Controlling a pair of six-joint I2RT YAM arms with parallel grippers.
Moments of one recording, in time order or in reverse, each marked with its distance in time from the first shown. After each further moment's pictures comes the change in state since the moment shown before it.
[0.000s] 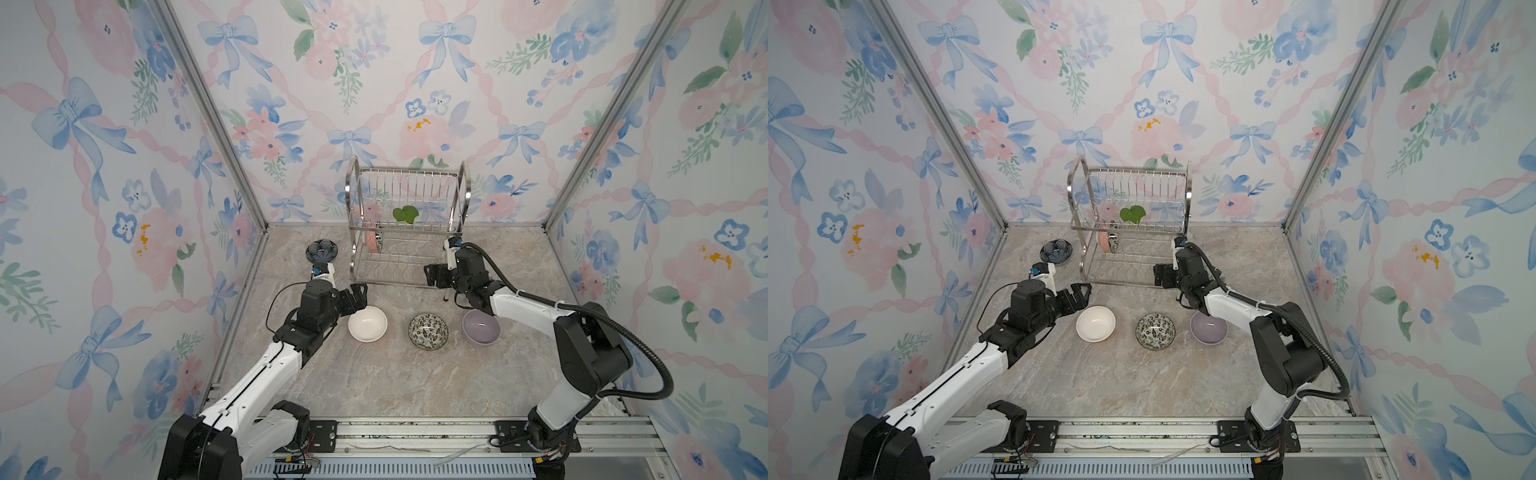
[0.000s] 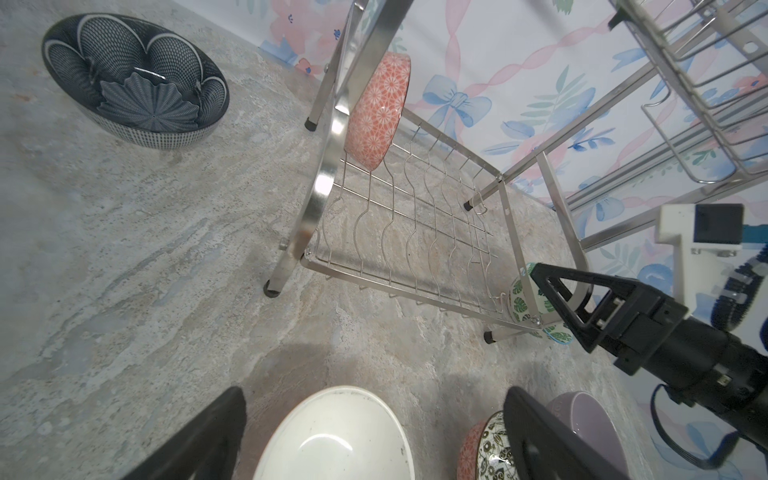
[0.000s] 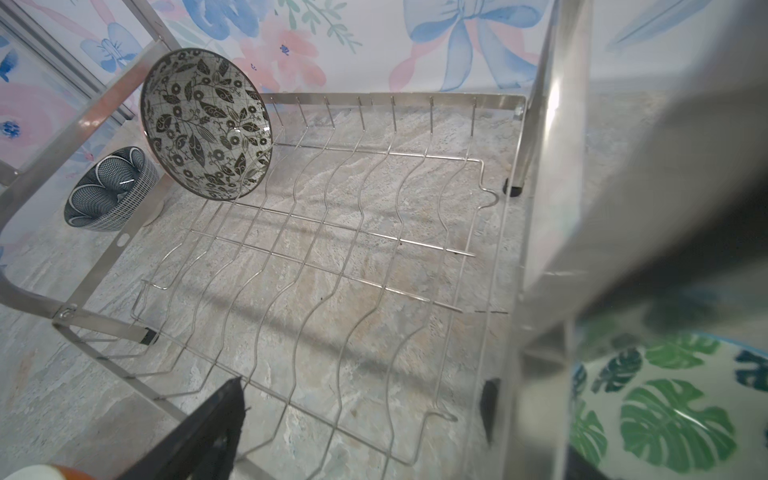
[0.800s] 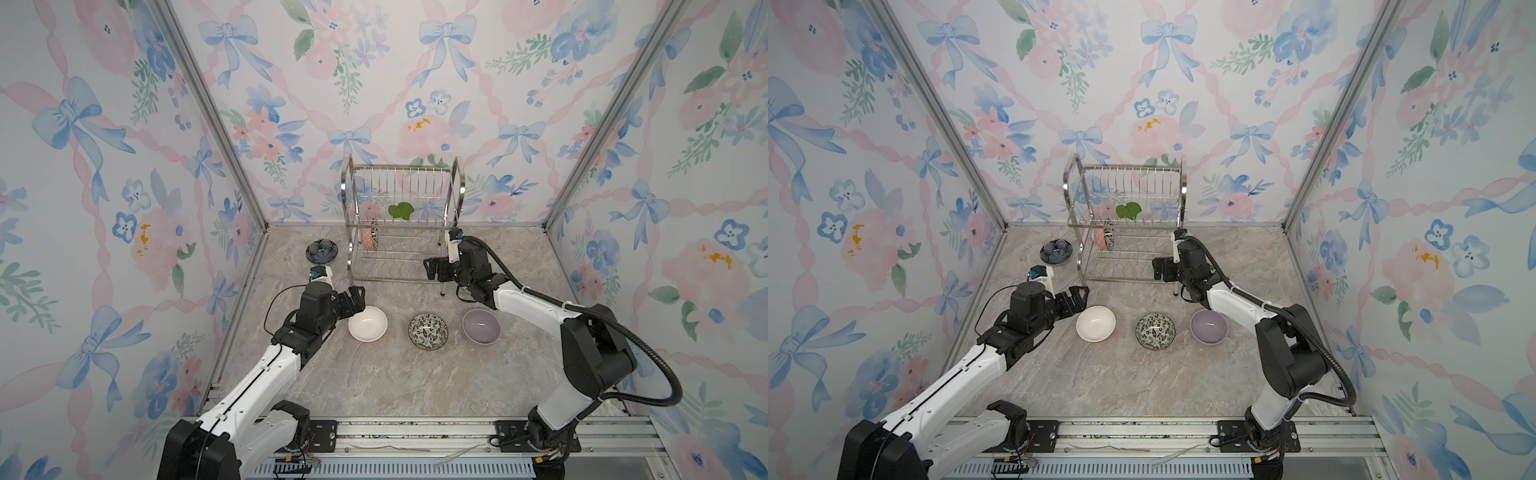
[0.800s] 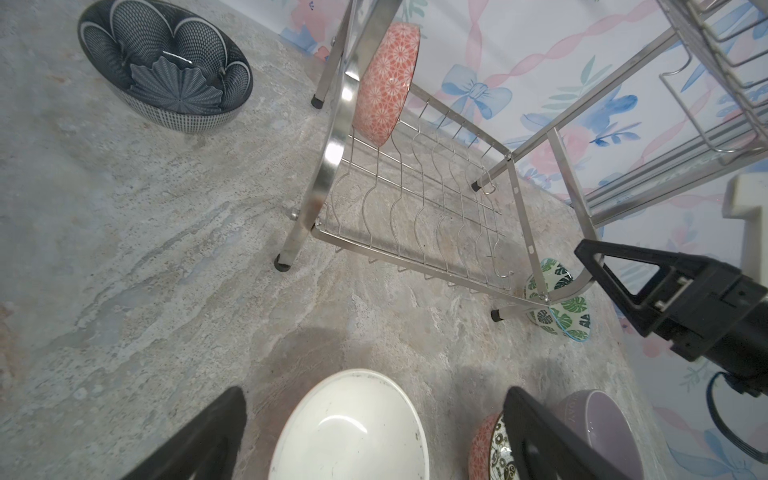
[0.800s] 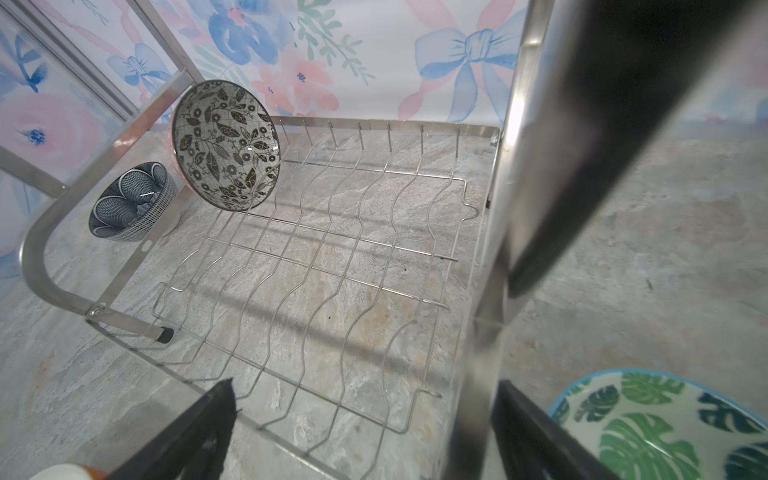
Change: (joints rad) left arm 0.000 -0.016 -0.007 -0.064 -0.024 -0.011; right arm -0.016 -0.079 0.024 -0.073 -0.019 -0.034
